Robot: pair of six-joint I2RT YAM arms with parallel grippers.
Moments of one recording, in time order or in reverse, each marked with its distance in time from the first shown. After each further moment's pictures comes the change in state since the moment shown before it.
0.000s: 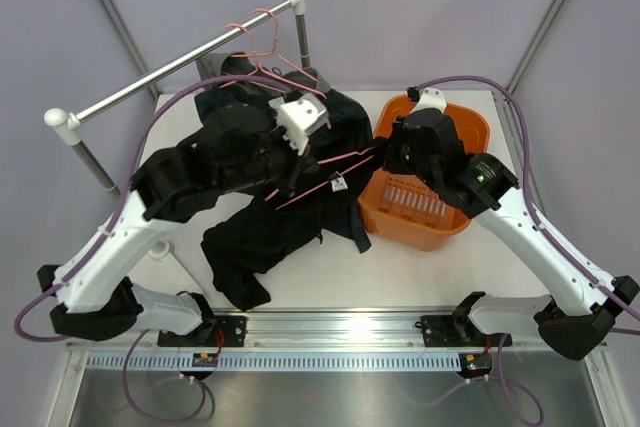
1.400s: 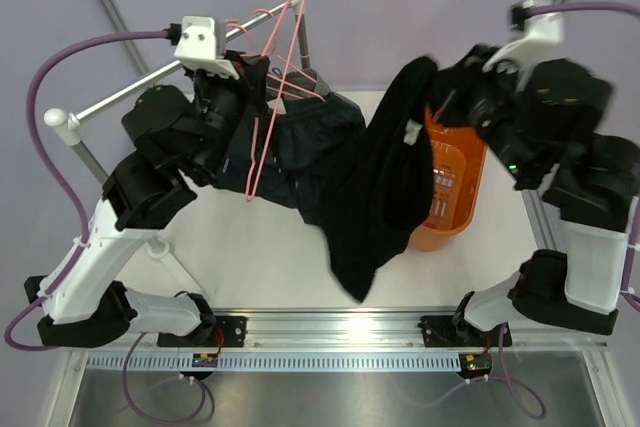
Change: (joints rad) left arm 0.018 -0.055 0.039 0.573 -0.581 -0.029; right arm 0.251 0.220 1.021 -0.410 0.262 -0.121
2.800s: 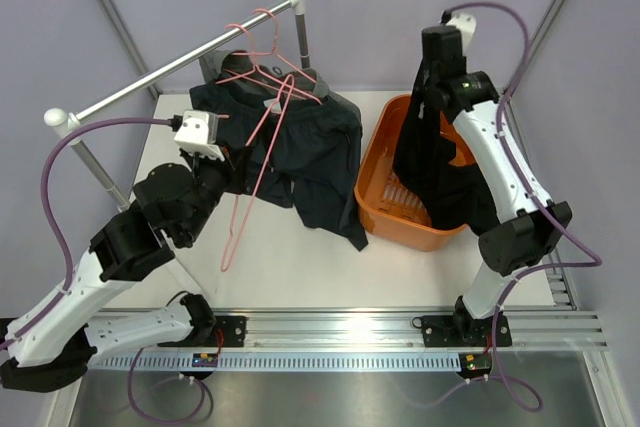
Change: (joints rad) left arm 0.001 -0.425 -0.624 -0.101 0.000 -0.196; right arm -0.636 0.312 -0.377 0.421 -0.037 -0.100
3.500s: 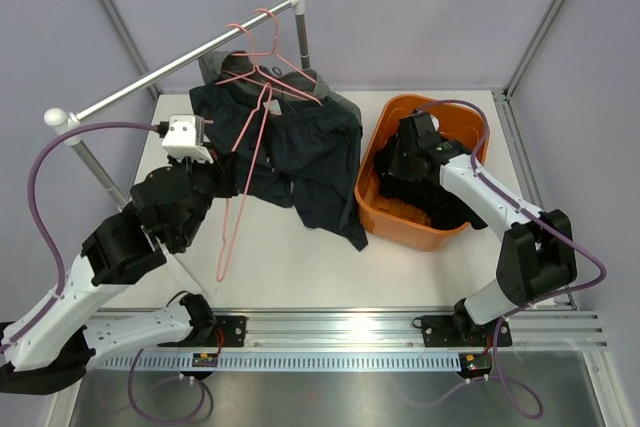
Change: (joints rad) left arm 0.000 -0.031 0.002 -0.097 -0.081 -0.078; right arm 0.049 -0.201 -0.855 0.166 -0.441 0.287
